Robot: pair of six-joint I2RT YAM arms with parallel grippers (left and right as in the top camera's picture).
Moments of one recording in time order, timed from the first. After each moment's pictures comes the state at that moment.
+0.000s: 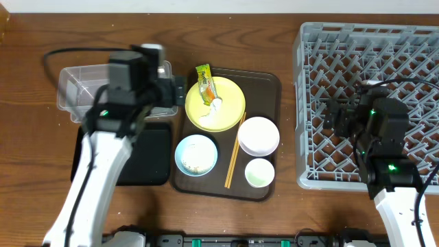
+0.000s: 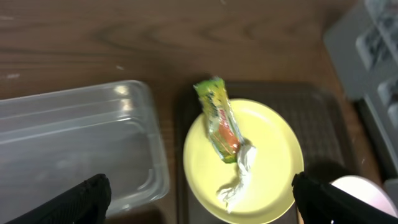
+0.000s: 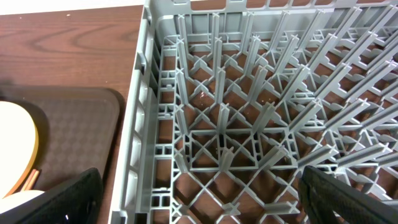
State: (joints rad) left arm -0.16 1.38 1.14 -0.53 0.16 -0.08; right arm 0.00 1.02 0.76 -0.35 0.02 0.08
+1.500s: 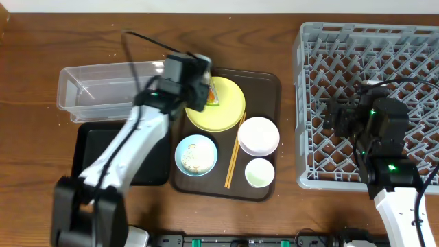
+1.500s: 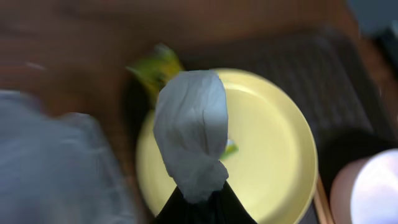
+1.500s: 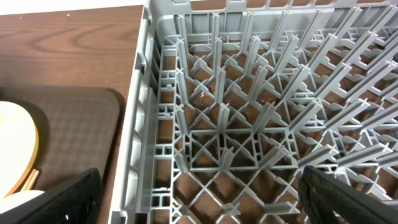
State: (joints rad) left arm -0.28 1.59 1.14 -0.42 0.12 0.02; right arm 0.00 1.02 0.76 -0.35 0.02 0.08
